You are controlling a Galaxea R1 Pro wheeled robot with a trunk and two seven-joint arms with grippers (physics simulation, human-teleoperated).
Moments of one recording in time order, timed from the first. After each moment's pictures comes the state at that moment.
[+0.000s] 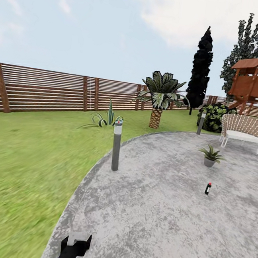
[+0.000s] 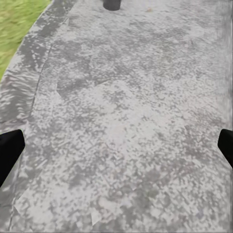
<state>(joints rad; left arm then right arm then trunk) -0.24 -0.10 0.00 -0.60 0.03 -0.20 0.00 0.00 0.02 0.00 -0.67 -0.01 0.17 0.00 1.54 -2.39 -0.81</state>
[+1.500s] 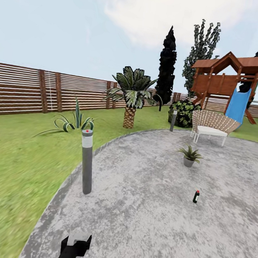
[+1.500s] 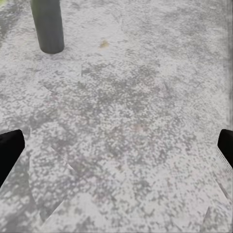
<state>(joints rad) -0.24 -0.10 0.00 -0.60 0.03 -0.20 0.00 0.00 0.02 0.00 -0.66 -0.01 0.17 0.00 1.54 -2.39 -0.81</state>
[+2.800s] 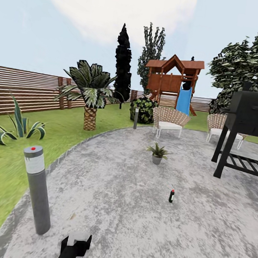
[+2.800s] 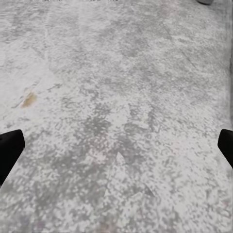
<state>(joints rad) -0.24 -0.10 0.00 -0.60 0.03 -0.20 0.00 0.00 0.02 0.00 -0.66 -0.01 0.17 0.00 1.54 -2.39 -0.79</state>
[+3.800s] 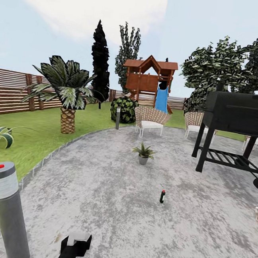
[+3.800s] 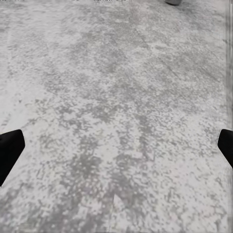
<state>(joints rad) -0.24 -0.10 0.00 -0.60 0.03 -0.20 0.00 0.00 0.02 0.00 -0.66 -0.01 0.17 0.00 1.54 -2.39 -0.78</state>
